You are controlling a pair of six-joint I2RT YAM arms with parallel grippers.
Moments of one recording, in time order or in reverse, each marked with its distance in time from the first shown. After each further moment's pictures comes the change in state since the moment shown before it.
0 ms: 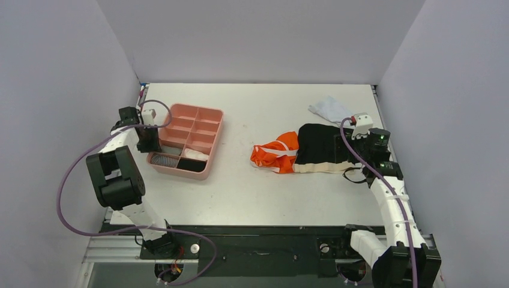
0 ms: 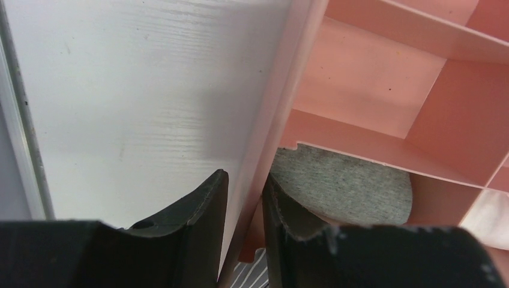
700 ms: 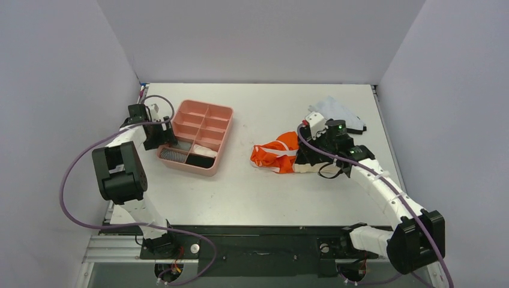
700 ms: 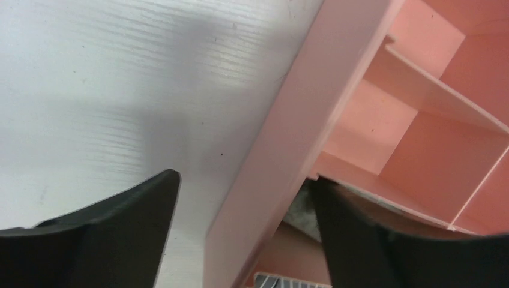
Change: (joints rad) left arm -0.071 0.058 0.009 0.125 0.035 -0.270; right arm 0.381 0.183 0.106 -0.018 0.151 -0.138
